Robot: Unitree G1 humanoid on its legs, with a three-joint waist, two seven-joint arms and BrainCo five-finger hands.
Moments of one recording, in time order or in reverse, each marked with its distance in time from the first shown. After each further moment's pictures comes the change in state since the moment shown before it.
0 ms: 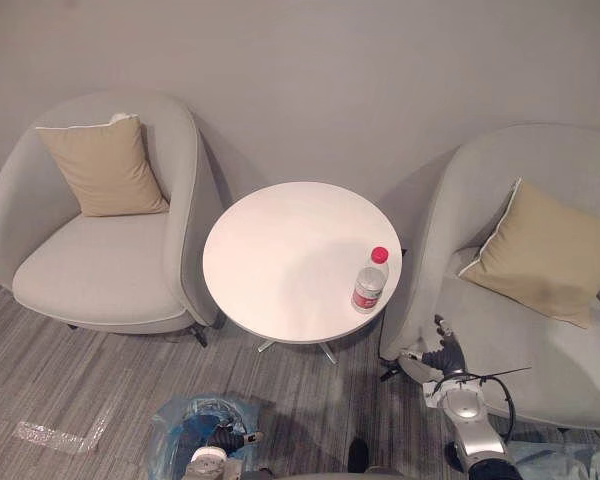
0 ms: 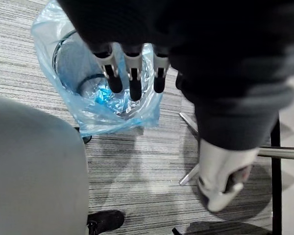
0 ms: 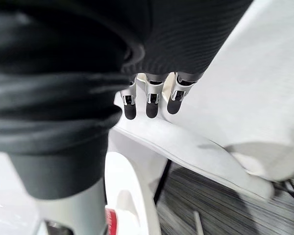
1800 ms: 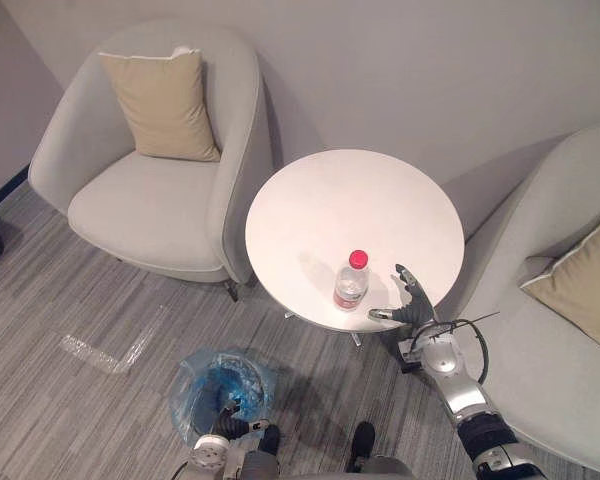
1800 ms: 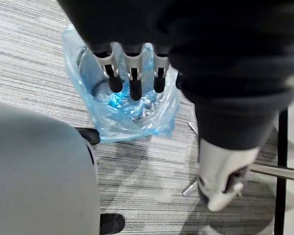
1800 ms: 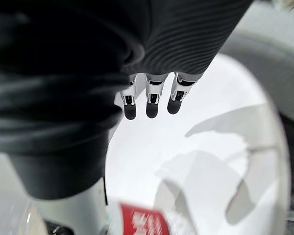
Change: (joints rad) left arm 0.005 0.022 -0.086 -0.079 0.017 -0.043 -0.010; right arm -0.213 -0.076 0.236 0.012 0.043 -0.022 0.036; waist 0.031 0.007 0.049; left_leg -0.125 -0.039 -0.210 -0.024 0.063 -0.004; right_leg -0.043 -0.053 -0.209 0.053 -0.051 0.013
